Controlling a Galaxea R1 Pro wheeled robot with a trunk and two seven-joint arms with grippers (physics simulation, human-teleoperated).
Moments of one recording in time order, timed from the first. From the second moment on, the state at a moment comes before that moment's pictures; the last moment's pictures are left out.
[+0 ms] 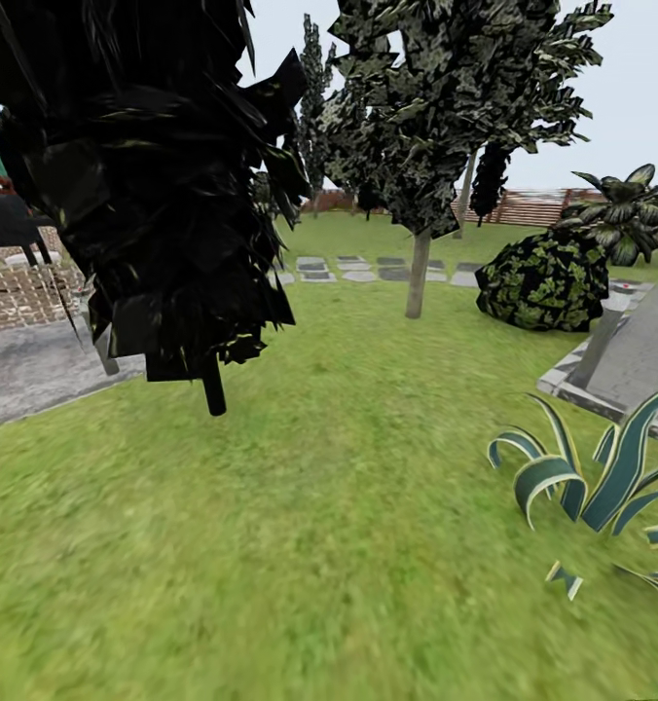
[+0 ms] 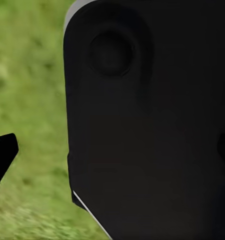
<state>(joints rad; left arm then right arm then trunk) 0.00 0.01 0.01 -0.10 0.01 -0.01 0.00 -0.06 0.00 0.00 -0.02 -0.01 -0.05 0.01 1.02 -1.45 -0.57</state>
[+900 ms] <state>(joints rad) 0.00 0.01 0.01 -0.10 0.01 -0.01 0.00 -0.06 0.00 0.00 -0.02 0.00 -0.06 0.01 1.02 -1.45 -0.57</state>
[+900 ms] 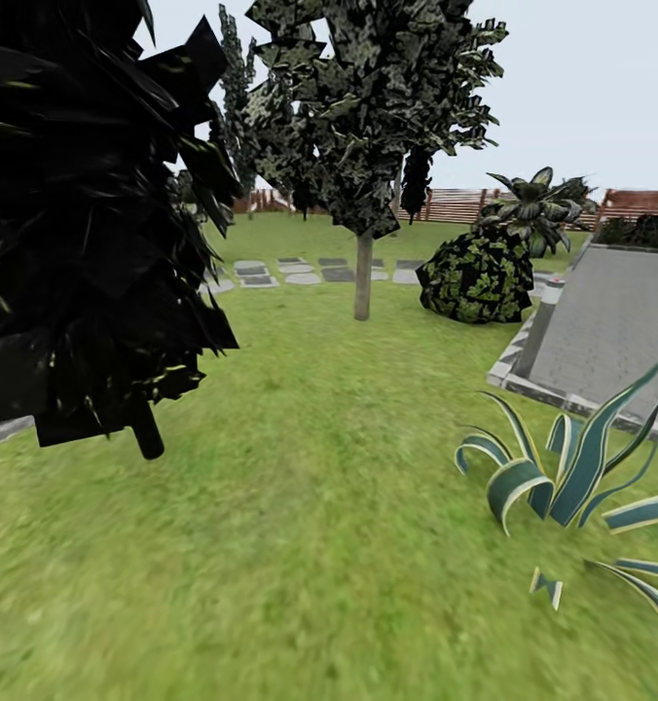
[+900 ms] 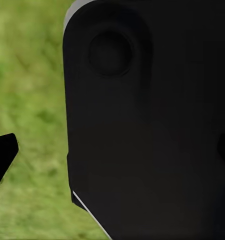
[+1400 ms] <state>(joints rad) 0.00 0.01 0.01 -0.10 0.01 -0.01 0.00 -0.06 0.00 0.00 -0.02 0.00 -0.06 0.01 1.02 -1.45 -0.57</state>
